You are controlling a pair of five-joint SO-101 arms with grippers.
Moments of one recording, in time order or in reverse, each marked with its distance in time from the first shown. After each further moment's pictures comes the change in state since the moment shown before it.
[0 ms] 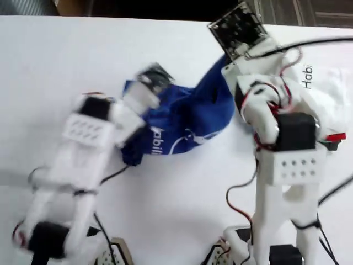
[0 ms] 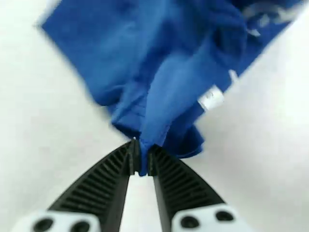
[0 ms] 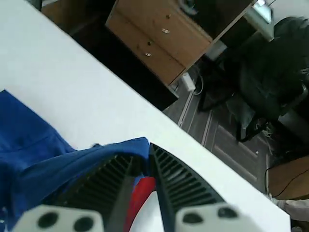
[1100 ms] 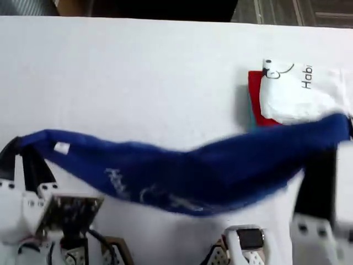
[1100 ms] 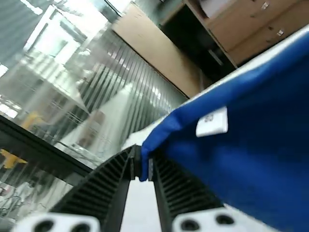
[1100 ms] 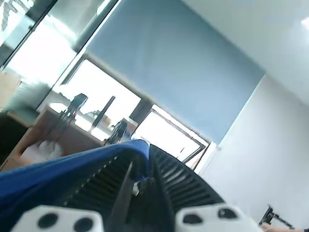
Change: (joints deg) left arm -29.5 -60.0 -4.0 8.5 -14.0; right arm 1.1 -38.5 -11.4 0.0 1.3
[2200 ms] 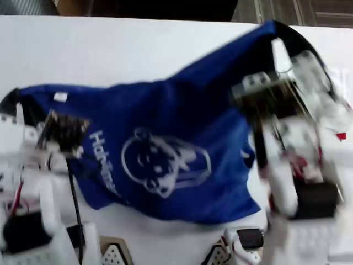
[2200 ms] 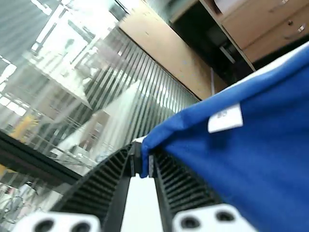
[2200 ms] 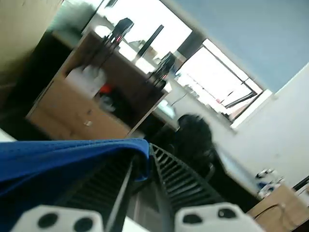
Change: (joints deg) left arm -1.1 9.5 27.5 -37.5 -0.2; right arm 0.0 21.5 24.1 -20.5 3.4
